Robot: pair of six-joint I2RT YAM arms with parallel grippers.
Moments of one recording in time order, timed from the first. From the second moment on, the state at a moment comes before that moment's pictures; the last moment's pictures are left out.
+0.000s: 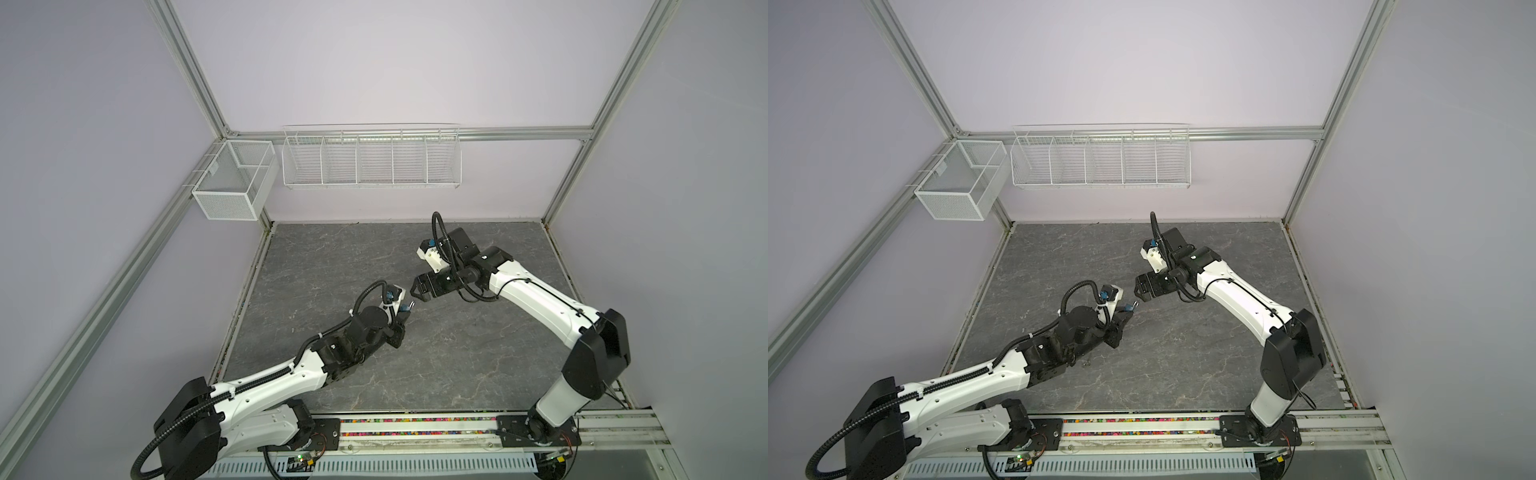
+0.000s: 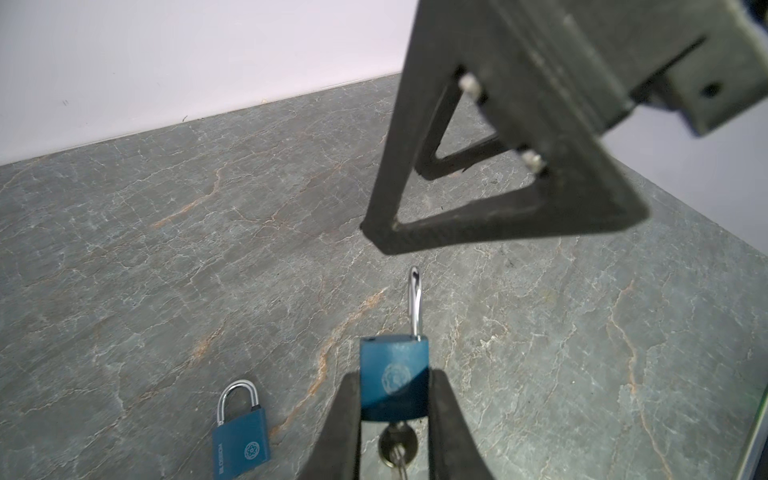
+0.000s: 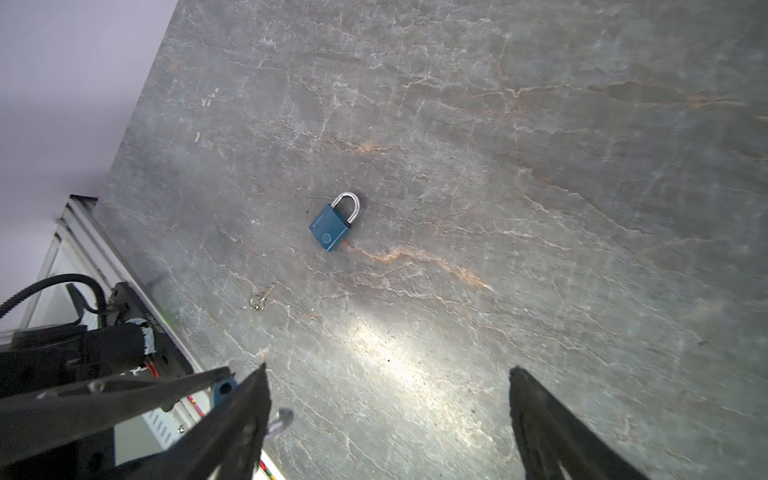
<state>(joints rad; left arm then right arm) -0.99 1.11 0.62 0.05 -0.23 -0.22 0.63 1.68 1.49 -0.82 -0.31 0.19</state>
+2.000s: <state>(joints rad) -0.99 1.13 0.62 0.12 -0.22 -0.24 0.52 1.60 1.22 -0.64 -0.60 0.30</state>
